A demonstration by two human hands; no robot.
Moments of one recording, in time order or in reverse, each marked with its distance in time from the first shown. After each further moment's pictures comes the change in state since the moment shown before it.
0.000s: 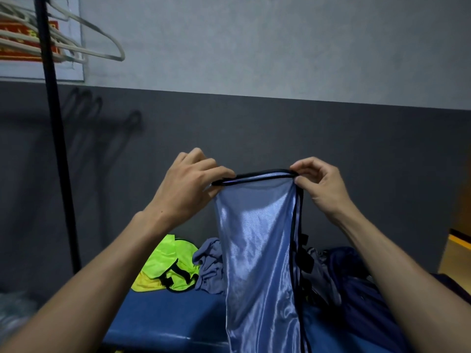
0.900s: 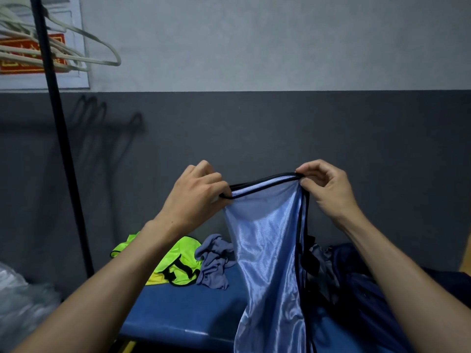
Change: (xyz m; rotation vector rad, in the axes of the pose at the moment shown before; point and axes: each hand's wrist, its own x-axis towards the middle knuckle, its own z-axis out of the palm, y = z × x) left_hand 0.003 0.048 0.030 0.032 -0.063 -0.005; right_hand -0.016 0.032 -0.037 0.083 0.031 -0.020
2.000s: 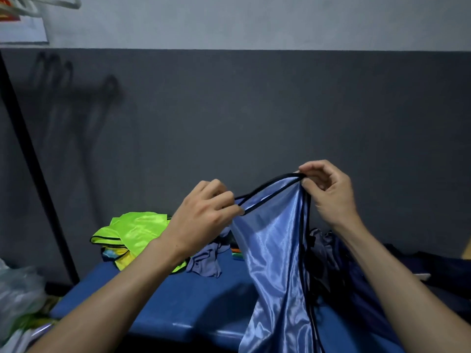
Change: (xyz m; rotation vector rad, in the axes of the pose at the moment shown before) left_hand -0.042 0.013 0.083 -0.062 0.008 0.179; right_hand -0.014 0.073 0.013 0.009 0.059 0.068
